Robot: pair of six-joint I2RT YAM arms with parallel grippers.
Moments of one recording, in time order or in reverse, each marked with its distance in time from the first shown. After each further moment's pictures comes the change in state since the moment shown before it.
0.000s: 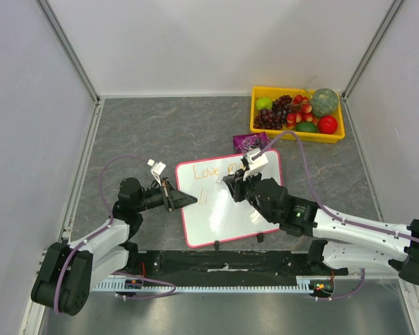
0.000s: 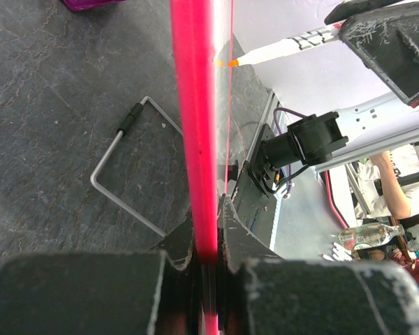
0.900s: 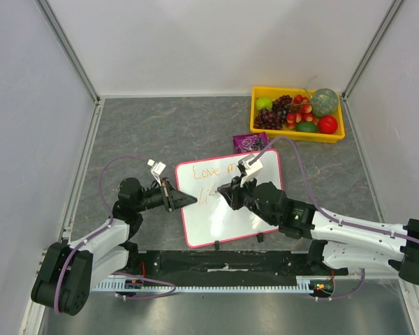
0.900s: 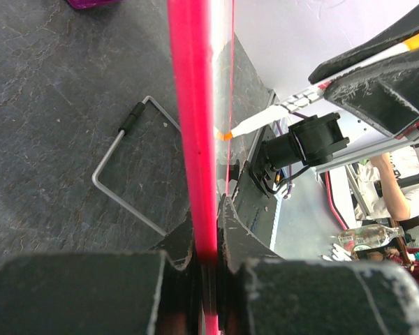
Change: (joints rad) left arm 0.000 0.000 0.000 -0.007 -0.003 0.000; right arm -0.003 0.014 -0.056 0.038 -0.138 0.051
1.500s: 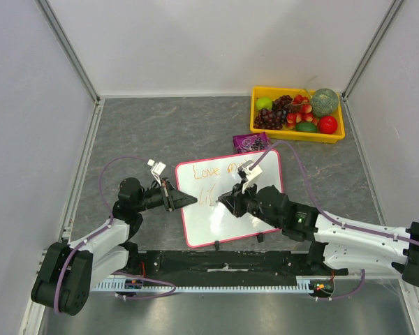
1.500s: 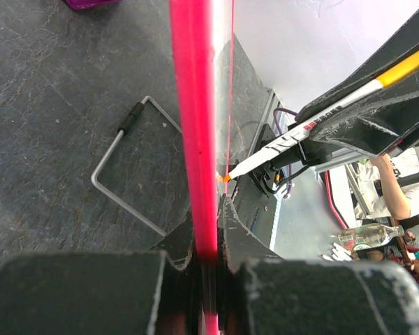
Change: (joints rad) left arm 0.000 0.001 0.000 0.002 0.002 0.000; right arm 0.000 -0.053 -0.072 -0.012 -0.119 0.031
